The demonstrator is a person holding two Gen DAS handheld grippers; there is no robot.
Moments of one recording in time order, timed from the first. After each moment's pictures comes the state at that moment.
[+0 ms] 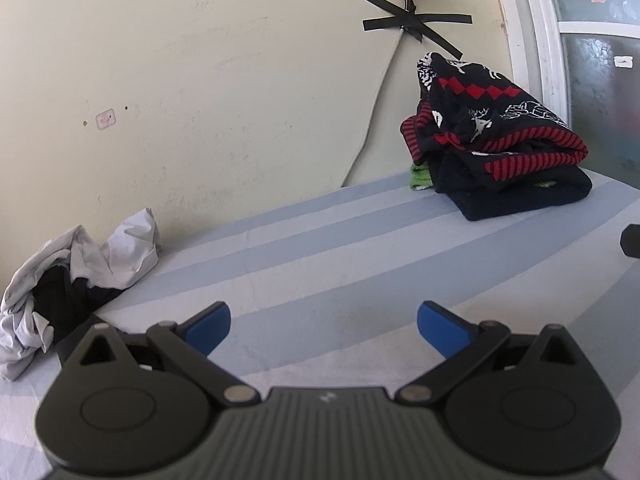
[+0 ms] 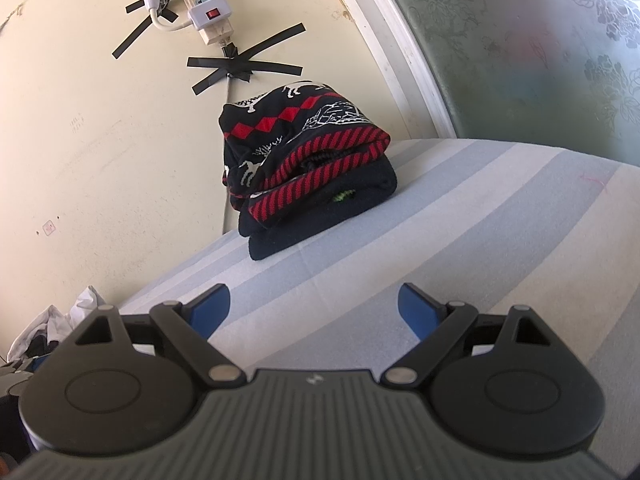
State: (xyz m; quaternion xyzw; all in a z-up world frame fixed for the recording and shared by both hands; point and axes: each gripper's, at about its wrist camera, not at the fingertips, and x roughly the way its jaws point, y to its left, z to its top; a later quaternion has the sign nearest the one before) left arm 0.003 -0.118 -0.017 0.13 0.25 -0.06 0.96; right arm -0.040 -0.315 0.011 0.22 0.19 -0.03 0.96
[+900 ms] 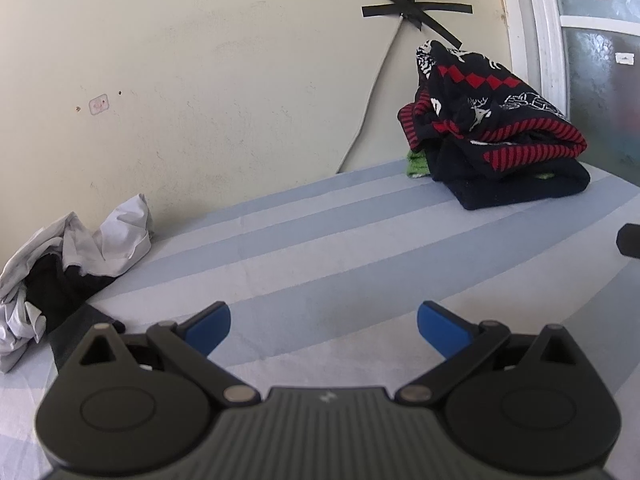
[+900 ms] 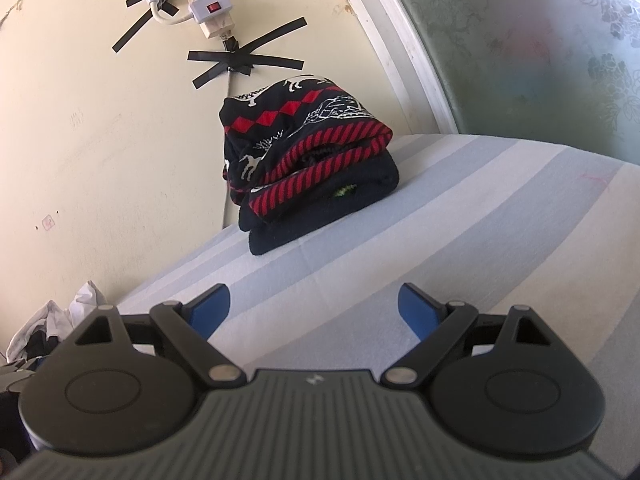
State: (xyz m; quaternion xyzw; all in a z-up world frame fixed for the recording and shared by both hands) left arm 0.007 -0.115 -0.019 0.12 0.27 -0.07 0.95; right arm -0.038 -0.312 0.010 0.22 0.20 -0.03 0.95
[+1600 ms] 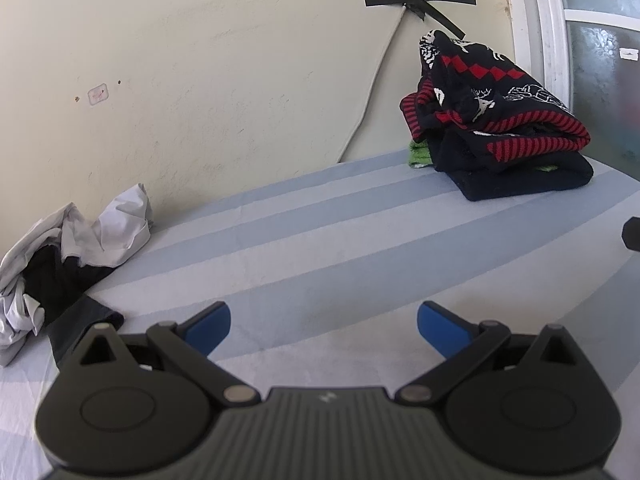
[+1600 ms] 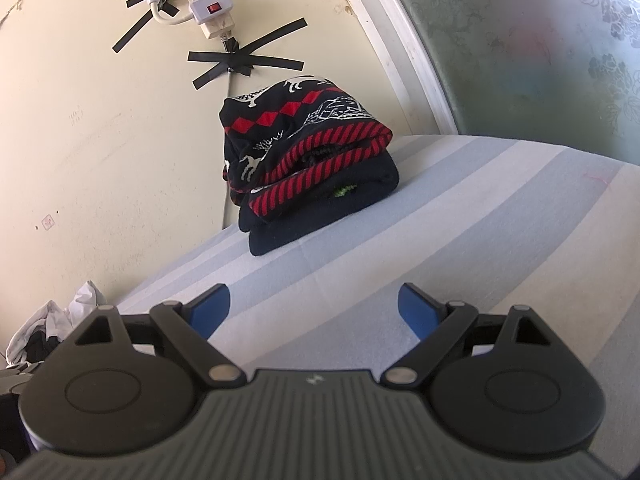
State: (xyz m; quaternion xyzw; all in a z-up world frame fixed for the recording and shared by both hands) left arm 0.011 -0.112 -0.020 0.12 0.29 -0.06 0.95; right arm -0.039 -0.312 0.009 0.22 0.20 -0.03 0.95
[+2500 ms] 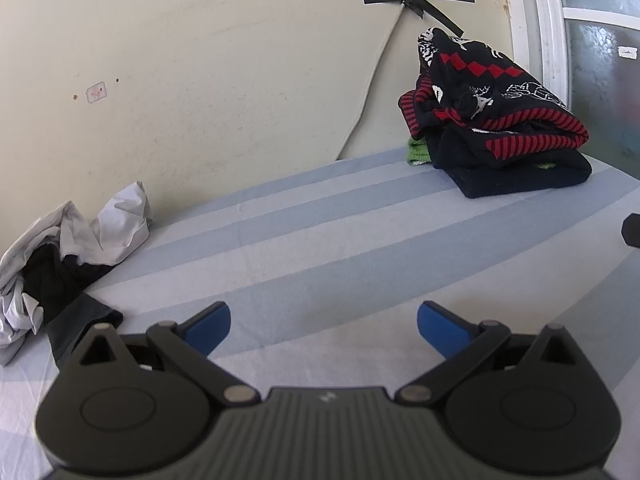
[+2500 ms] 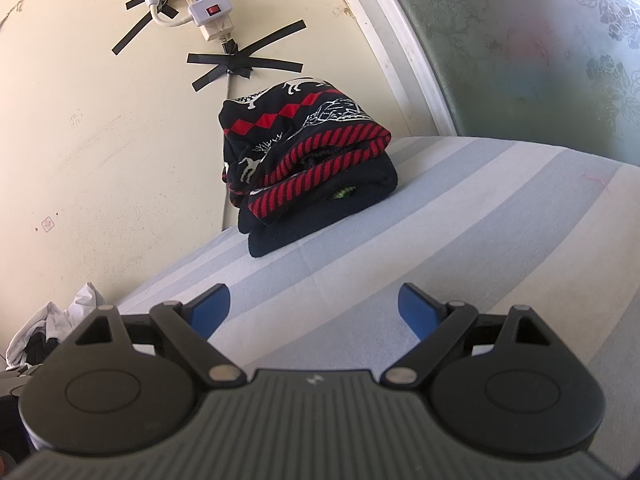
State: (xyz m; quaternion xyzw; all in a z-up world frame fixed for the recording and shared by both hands) left arm 0.010 -0.111 -0.020 0.12 0.29 -0.07 0.95; right arm -0.039 -0.313 0.010 0.22 0.20 -0.03 0.95
